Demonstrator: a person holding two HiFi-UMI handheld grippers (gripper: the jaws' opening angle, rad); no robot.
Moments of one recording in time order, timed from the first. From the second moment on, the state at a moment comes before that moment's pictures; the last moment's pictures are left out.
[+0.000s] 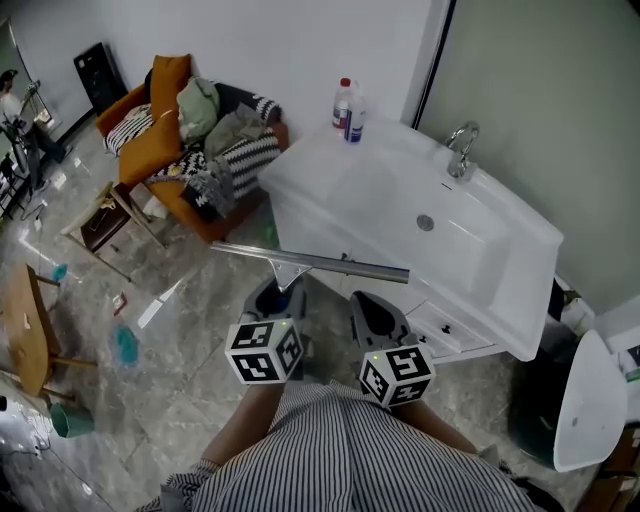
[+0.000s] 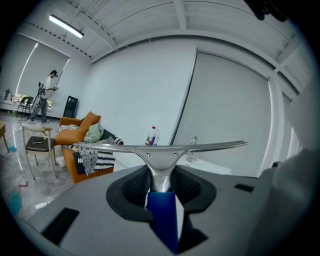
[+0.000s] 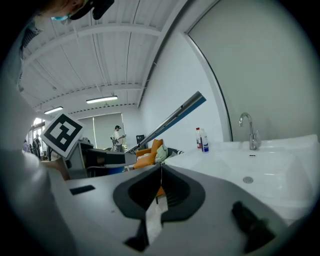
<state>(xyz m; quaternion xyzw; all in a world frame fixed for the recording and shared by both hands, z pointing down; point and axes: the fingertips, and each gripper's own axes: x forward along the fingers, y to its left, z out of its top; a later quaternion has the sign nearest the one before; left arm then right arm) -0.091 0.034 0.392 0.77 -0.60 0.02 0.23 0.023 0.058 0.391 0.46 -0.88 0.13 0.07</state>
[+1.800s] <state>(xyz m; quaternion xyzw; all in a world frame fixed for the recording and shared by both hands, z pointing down) -0.134 -0.234 0.415 0.81 -0.54 0.07 0.24 -0.047 -0.182 0.407 0.49 -0.85 0.17 0.07</state>
